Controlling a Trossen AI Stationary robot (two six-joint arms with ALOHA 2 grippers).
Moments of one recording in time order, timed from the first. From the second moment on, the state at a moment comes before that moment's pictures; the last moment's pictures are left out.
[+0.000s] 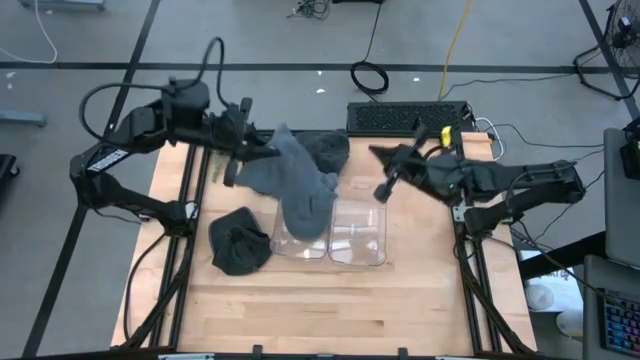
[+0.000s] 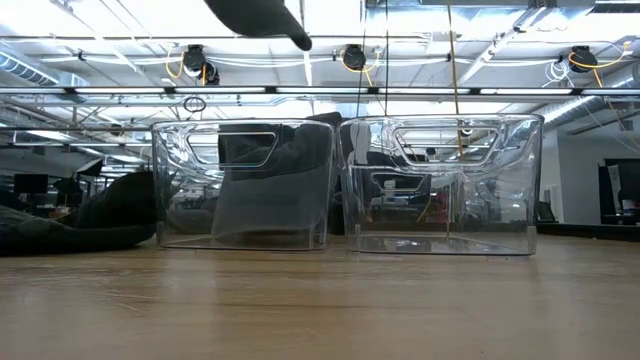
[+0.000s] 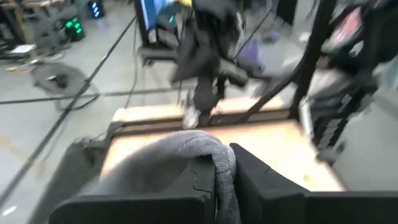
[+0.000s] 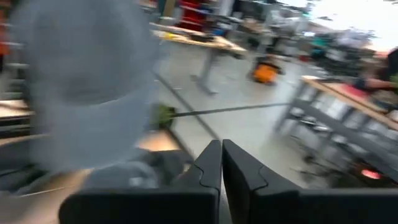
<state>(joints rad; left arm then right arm) 0.29 1.24 1.71 -0.76 0.36 0.17 0.14 1.17 1.28 -0.33 0.77 -0.09</state>
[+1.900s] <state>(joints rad) -0.20 1.49 1.63 -0.92 -0.35 0.64 -0.21 1.00 1.28 -0.45 0.10 0.15</state>
